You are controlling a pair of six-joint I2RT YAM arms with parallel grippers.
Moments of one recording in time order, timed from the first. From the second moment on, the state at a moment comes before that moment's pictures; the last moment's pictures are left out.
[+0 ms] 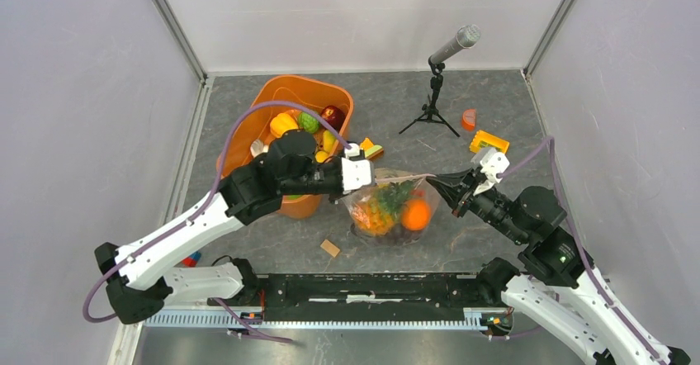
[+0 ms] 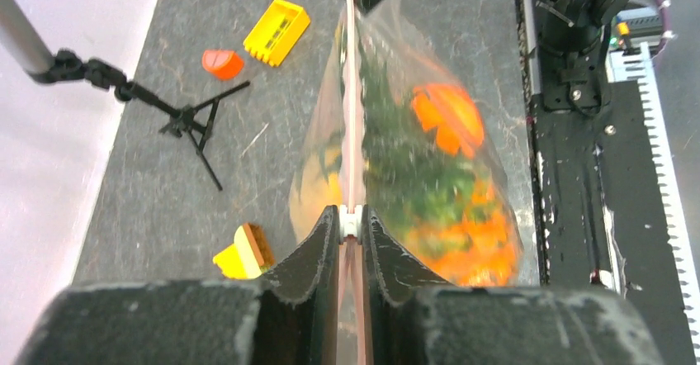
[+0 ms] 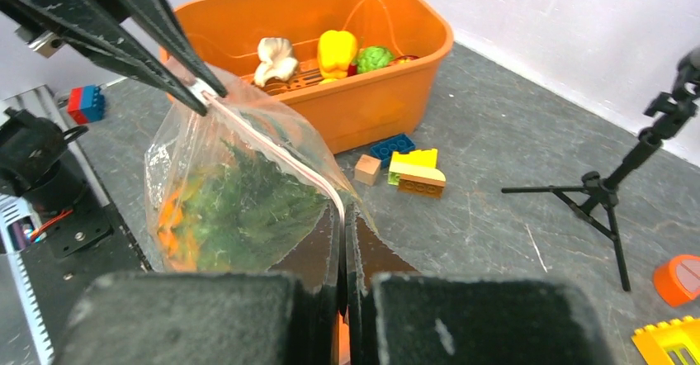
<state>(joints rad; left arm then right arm) -0.96 1.10 1.21 -0.44 0.38 0.49 0.70 0.45 0.75 -0.31 -0.14 0.00</state>
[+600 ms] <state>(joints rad) -0.93 0.95 1.09 -0.53 0.12 0.45 0.69 0.39 0.74 -0.33 0.10 0.05</state>
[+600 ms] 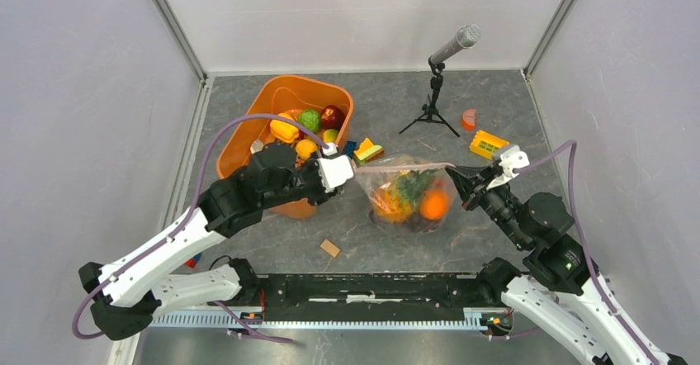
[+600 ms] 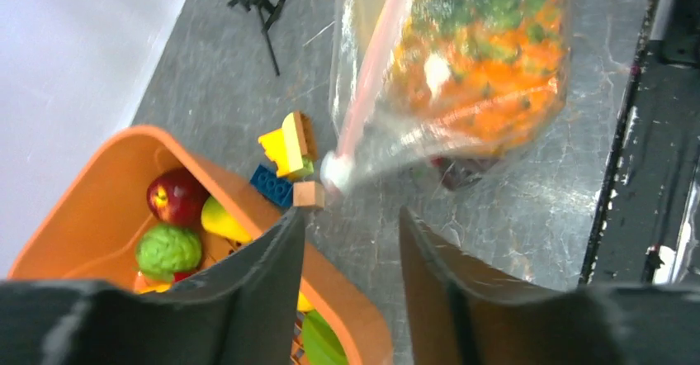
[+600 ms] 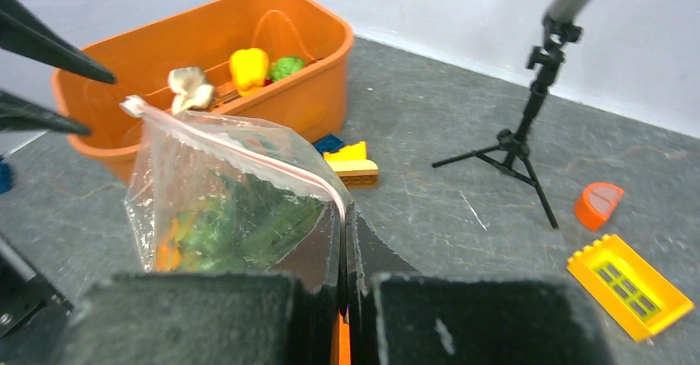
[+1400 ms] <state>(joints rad) -0.88 0.83 1.03 -0.36 -0.24 0.16 0.67 0.64 0.75 -0.22 0.00 -0.11</state>
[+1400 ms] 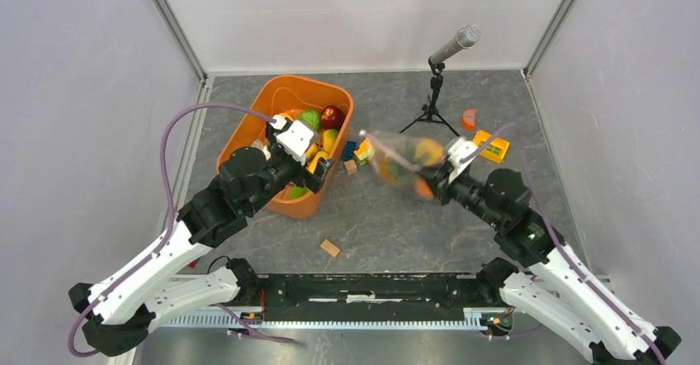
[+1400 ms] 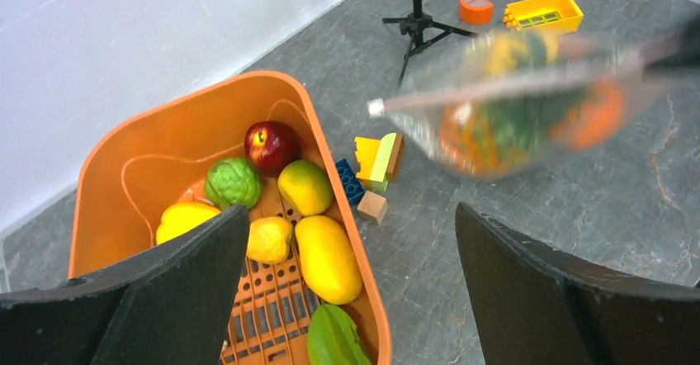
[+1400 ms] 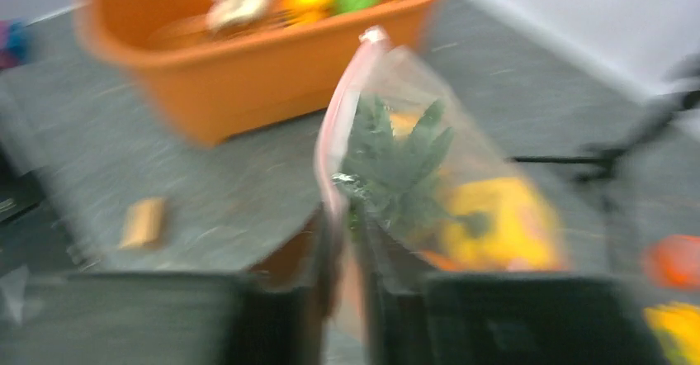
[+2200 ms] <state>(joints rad) -0.69 0.92 1.08 -0.51 -0.27 -0.07 0.68 0.49 0.57 -0.19 0.30 0.18</state>
